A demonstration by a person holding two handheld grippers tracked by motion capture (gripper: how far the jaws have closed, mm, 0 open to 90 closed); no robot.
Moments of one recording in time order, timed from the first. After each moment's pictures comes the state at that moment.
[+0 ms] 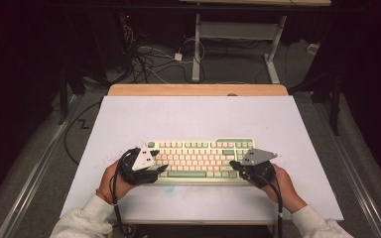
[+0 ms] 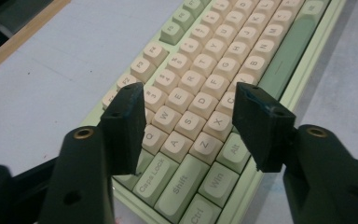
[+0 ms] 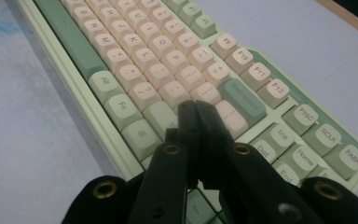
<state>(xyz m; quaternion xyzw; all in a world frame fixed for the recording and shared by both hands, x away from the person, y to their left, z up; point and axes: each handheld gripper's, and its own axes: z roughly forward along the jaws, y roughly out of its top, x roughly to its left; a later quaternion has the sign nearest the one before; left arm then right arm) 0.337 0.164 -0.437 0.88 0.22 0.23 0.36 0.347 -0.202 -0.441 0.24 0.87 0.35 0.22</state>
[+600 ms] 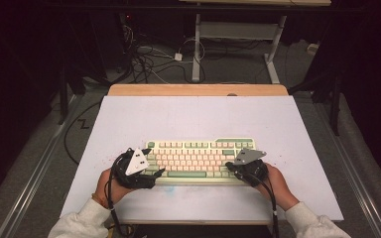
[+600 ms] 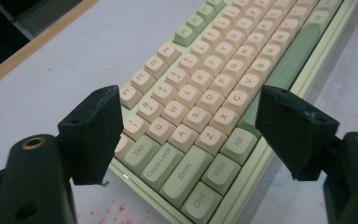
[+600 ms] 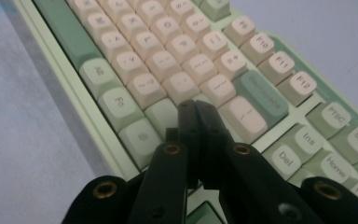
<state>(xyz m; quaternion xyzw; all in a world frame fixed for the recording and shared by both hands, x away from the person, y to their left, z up) 0.326 0.174 -0.435 0.86 0.24 0.25 0.38 0.355 -0.189 -0.453 0.24 0.89 0.32 0.22</state>
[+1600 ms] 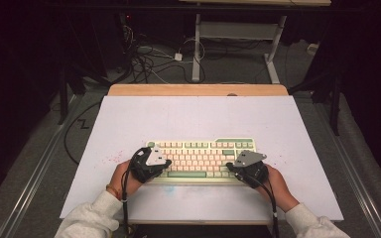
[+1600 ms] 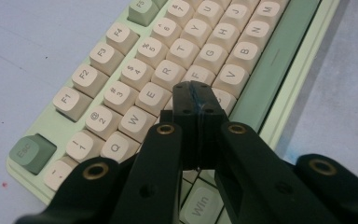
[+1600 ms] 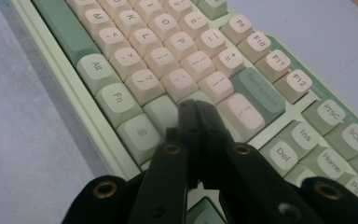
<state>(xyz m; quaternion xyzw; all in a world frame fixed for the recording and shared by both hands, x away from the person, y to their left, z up) 0.355 0.141 -0.450 0.90 0.22 0.17 0.32 0.351 -0.189 -0.455 0.24 0.89 0.32 0.23</state>
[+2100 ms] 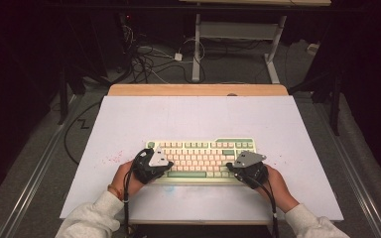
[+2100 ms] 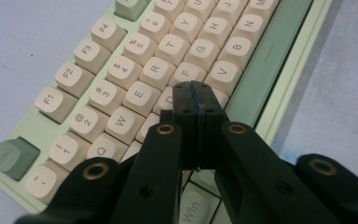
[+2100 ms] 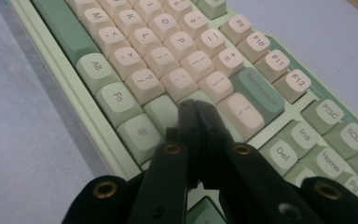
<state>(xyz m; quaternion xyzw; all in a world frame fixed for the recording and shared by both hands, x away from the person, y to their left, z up) 0.355 0.136 -0.453 0.91 0.21 0.17 0.31 0.350 -0.188 -0.455 0.24 0.88 0.32 0.24</state>
